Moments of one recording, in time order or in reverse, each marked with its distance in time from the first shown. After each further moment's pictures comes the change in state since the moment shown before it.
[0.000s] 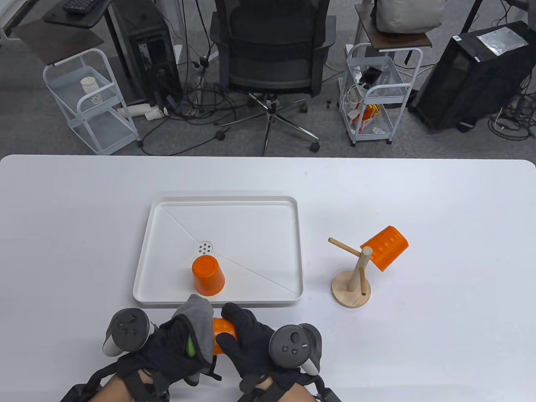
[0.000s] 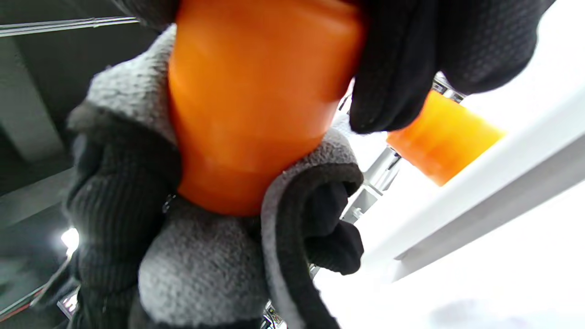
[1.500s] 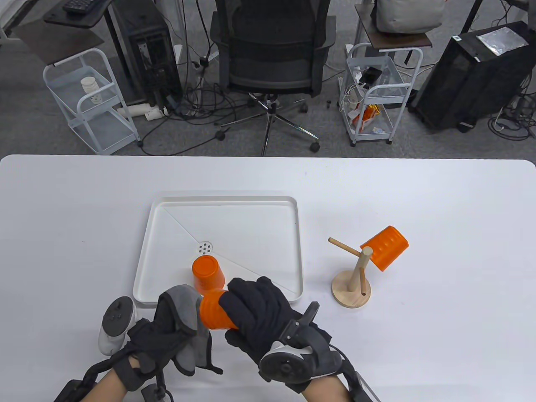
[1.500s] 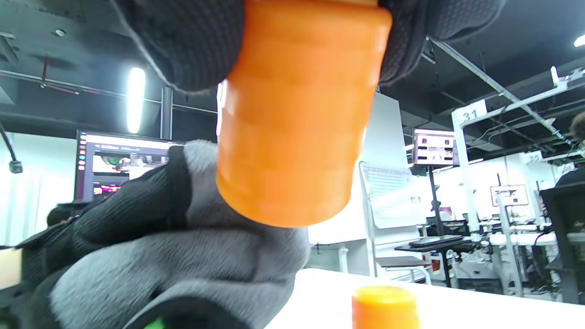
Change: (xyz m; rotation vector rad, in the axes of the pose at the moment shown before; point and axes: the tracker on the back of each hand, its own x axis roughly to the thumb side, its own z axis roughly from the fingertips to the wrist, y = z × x) left_hand -0.014 0.015 0.006 0.097 0.032 0.308; right_hand 0.090 -0.069 -0.023 0.045 -0.347 0.705
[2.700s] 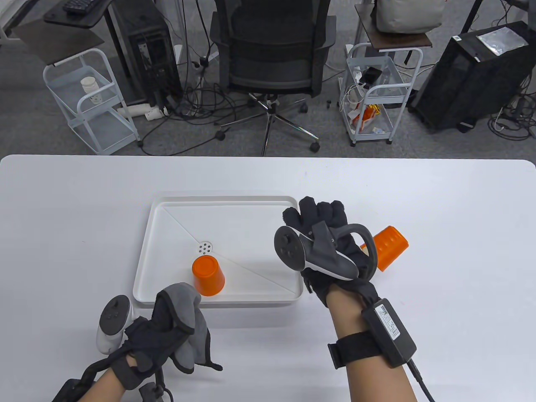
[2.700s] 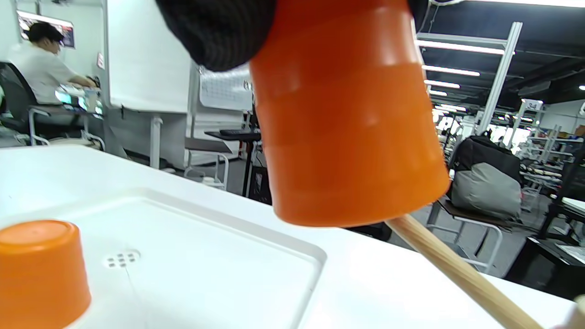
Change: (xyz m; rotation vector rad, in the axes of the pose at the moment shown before) left_hand 0.002 0.004 0.001 0.009 -0.018 0.013; right_hand -0.112 -0.040 -0.067 0.460 0.532 0.436
